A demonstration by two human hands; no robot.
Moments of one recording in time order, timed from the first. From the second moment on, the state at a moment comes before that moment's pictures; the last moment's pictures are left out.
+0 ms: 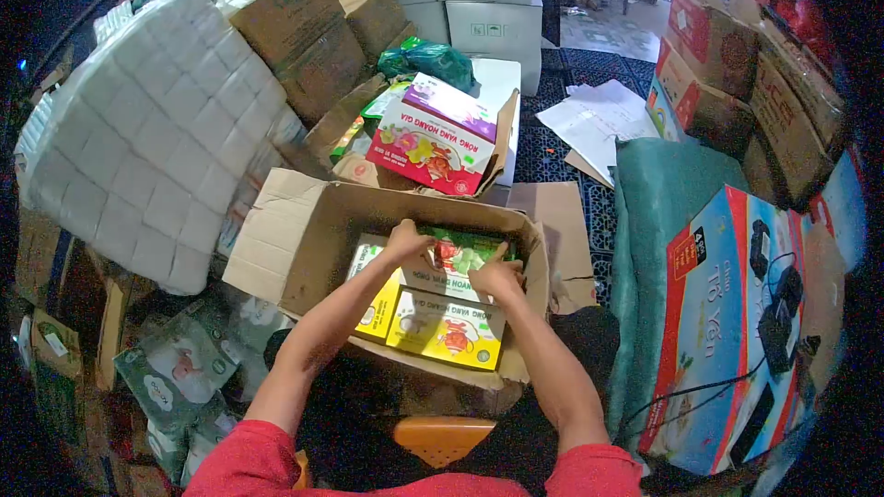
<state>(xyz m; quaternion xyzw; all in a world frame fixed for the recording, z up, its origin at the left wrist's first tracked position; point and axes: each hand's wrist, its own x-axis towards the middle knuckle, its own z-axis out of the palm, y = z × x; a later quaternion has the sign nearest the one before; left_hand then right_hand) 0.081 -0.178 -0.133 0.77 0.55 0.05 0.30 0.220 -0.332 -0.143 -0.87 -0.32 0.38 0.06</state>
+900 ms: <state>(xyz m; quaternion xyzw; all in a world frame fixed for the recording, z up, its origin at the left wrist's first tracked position) 0.034 -0.303 0.123 0.73 0.41 0.51 0.22 0.210 -0.362 -0.015 -0.56 -0.43 0.24 0.67</state>
